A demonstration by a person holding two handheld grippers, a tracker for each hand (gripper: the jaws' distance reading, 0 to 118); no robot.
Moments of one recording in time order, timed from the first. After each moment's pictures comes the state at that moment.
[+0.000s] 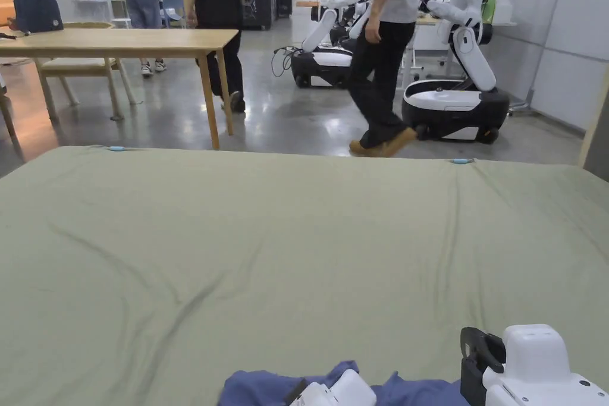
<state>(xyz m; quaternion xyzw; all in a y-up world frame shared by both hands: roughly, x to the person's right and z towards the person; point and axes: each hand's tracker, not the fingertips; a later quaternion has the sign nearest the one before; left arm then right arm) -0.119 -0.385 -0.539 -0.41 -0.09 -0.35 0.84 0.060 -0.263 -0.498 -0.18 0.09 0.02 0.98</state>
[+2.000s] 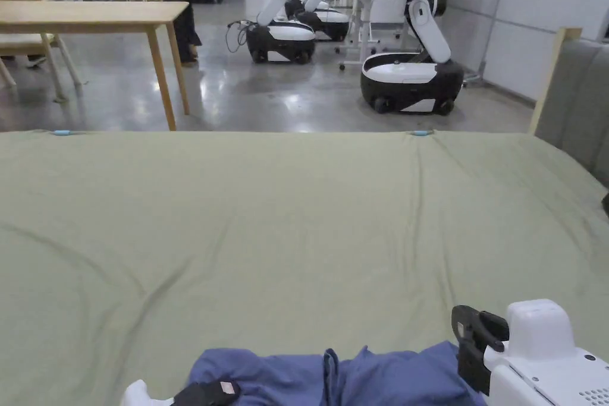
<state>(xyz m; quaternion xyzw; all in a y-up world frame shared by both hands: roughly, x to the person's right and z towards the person) -0.342 -0.399 -0.517 -0.32 -0.10 0.53 0.78 0.068 -0.250 -0.481 -0.18 0.08 0.01 0.98</state>
